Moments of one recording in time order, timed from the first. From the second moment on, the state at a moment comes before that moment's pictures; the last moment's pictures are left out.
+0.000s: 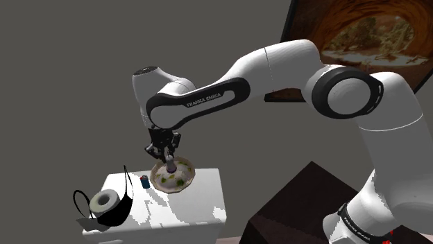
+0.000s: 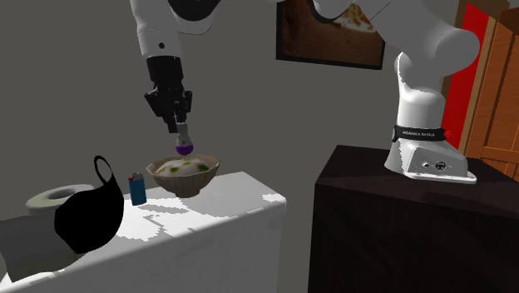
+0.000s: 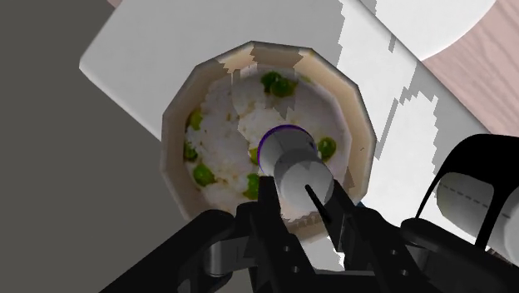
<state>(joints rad) 0.31 0.74 0.42 -1.33 -0.26 1.89 0.64</state>
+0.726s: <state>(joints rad) 0.30 0.73 0.43 -1.29 -0.25 1.81 0.64</state>
